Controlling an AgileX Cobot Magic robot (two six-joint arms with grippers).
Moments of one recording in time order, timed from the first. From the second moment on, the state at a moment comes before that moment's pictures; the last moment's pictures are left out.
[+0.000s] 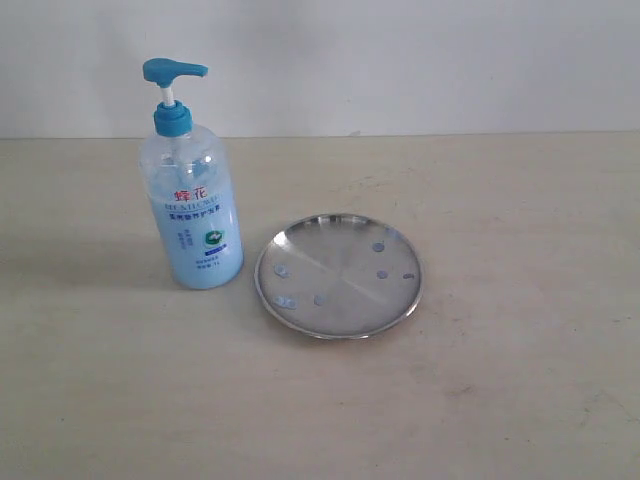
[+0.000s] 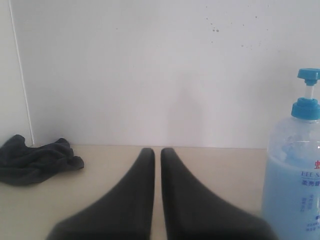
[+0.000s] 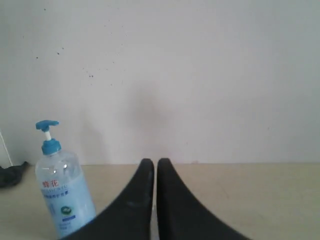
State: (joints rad) left arm 0.08 0.00 0.00 0.63 0.03 -0.63; right arm 0.23 0.06 -0.11 0.04 0.00 0.19
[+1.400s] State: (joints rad) left arm 0.08 0.00 0.00 0.63 0.03 -0.63; right arm 0.22 0.01 0.00 -0.05 0.44 0.33
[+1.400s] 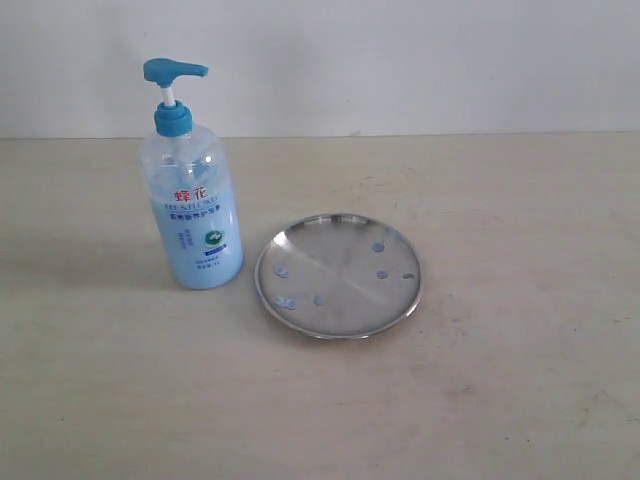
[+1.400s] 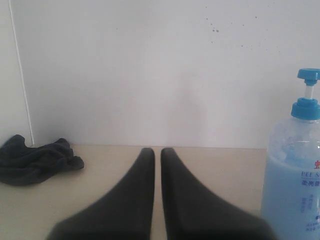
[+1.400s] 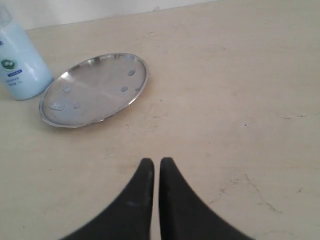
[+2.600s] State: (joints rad) left arm 0.08 0.00 0.00 0.63 0.02 -0.63; right arm 0.00 0.01 0.00 -0.05 0.37 0.11
